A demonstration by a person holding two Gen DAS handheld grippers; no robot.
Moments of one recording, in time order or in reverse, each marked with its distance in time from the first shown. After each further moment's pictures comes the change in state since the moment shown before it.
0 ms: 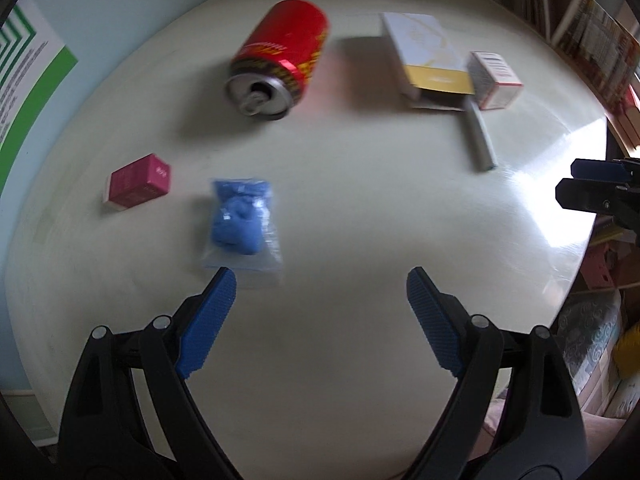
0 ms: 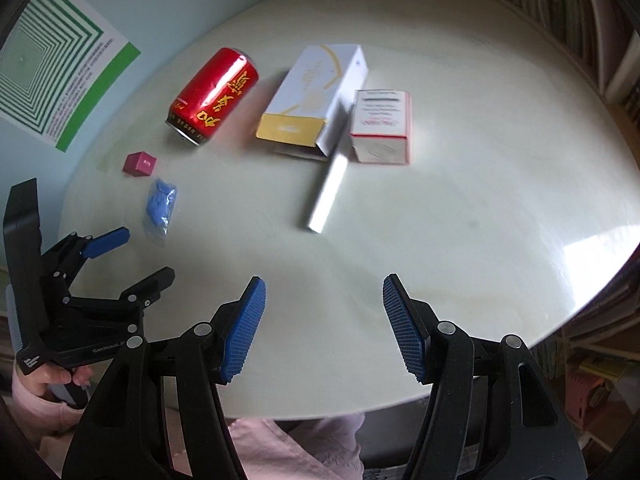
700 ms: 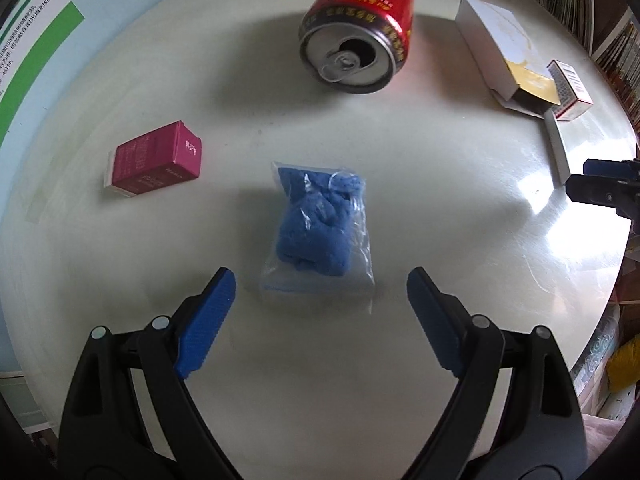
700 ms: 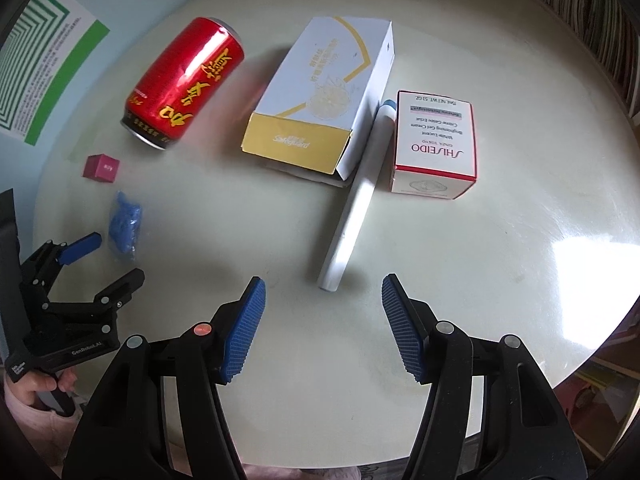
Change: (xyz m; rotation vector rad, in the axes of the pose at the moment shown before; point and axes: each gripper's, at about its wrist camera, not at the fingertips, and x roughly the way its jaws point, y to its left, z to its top) left arm 0.047 0.062 0.011 -0.060 0.078 -0.007; right arm 0.051 0.012 0.041 0.004 0.105 -0.077
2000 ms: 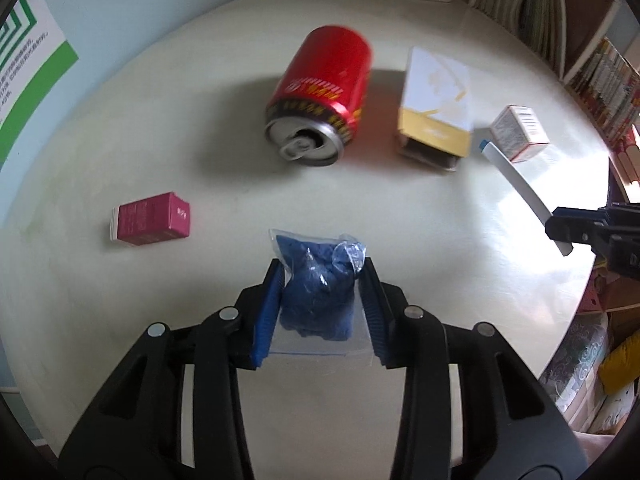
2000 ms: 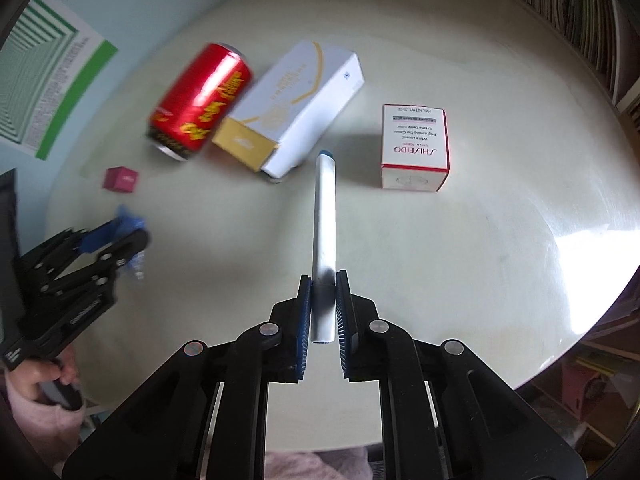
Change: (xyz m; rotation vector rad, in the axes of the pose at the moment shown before) left arm -0.064 -0.006 0.000 0.030 -0.128 -0.044; right arm -0.055 -0.014 -0.028 0.027 -0.072 0.054
